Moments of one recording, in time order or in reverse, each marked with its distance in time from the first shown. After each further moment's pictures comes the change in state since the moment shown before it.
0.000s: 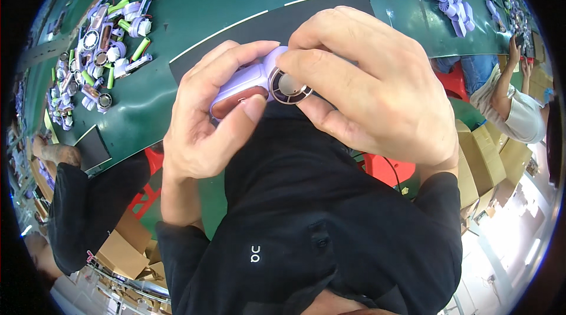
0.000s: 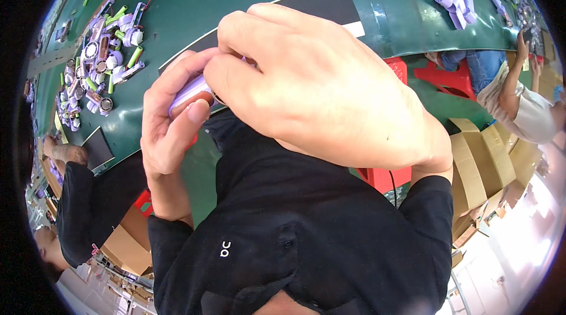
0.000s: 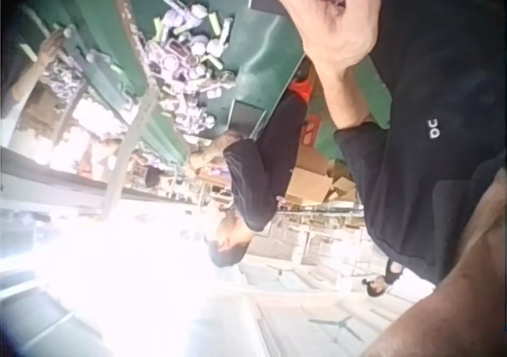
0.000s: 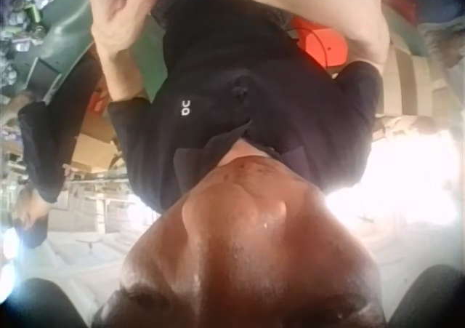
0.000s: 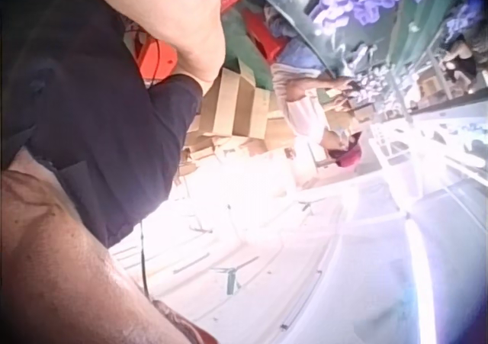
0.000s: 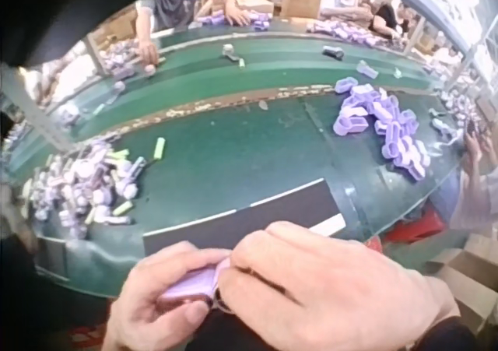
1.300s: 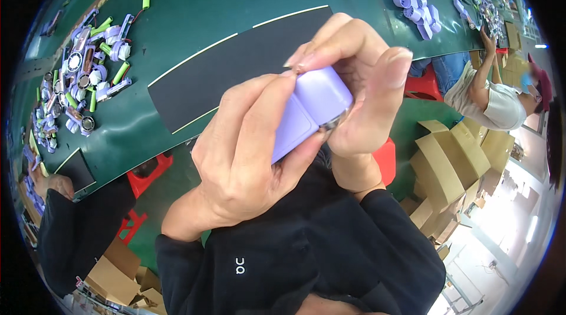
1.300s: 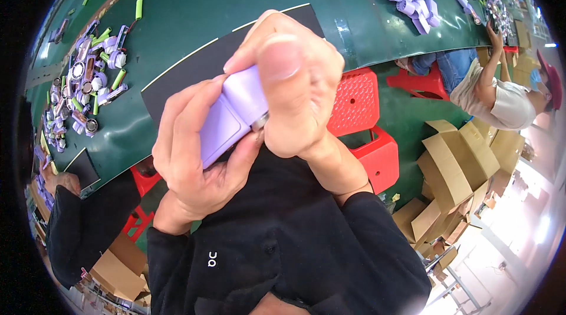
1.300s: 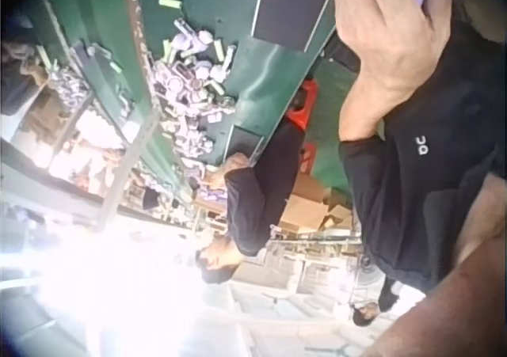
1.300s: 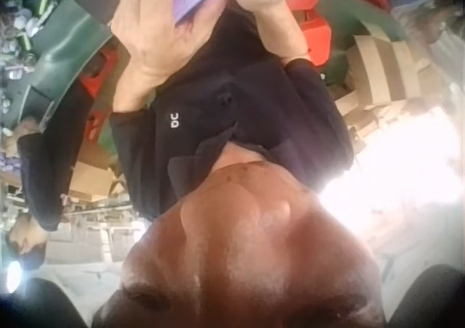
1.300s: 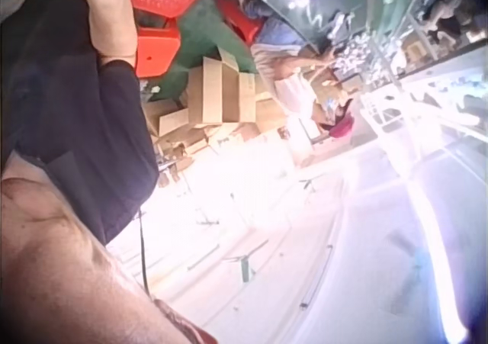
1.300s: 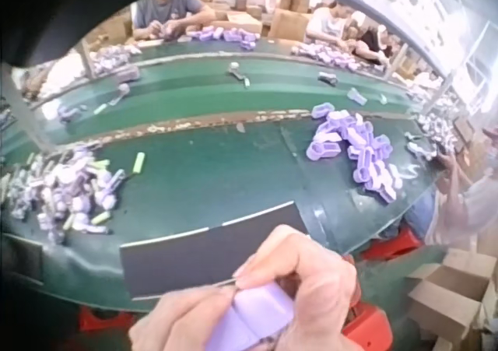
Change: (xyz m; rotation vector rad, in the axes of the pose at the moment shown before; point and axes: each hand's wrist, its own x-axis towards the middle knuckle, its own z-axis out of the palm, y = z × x) left_hand 0.006 0.025 0.075 0.546 0.351 0.329; right_hand -0.014 0.007 0.042 0.691 0.804 0.288
